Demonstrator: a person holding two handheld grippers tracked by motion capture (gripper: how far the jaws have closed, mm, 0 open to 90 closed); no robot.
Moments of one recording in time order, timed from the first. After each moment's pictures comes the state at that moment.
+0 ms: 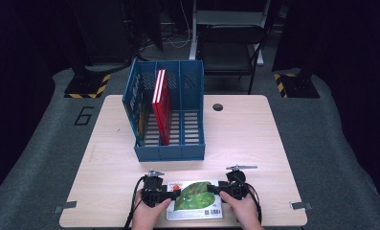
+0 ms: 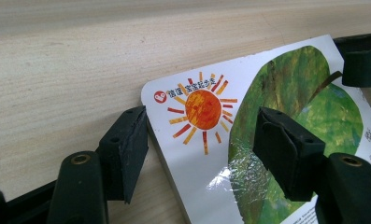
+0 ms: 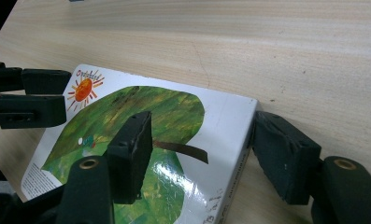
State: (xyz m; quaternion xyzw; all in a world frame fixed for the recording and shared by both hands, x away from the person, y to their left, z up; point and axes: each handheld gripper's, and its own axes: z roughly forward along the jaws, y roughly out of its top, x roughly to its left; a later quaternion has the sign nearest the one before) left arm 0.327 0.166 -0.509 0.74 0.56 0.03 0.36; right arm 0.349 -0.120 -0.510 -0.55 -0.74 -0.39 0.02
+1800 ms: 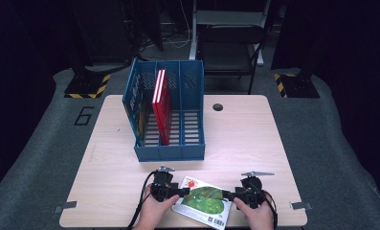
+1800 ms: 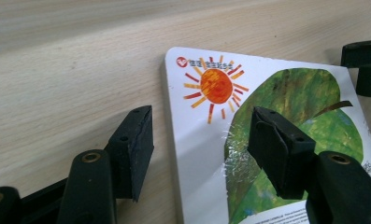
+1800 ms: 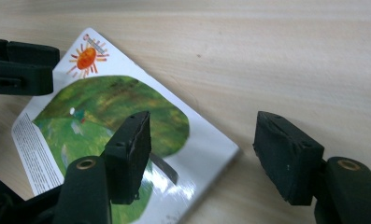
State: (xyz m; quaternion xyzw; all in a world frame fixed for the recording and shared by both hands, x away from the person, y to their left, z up) left arm 0.345 0.140 -0.510 0.77 0.52 -0.02 0.38; right arm 0.322 -0.161 -0.498 -0.58 -0.74 -0.35 -0.02
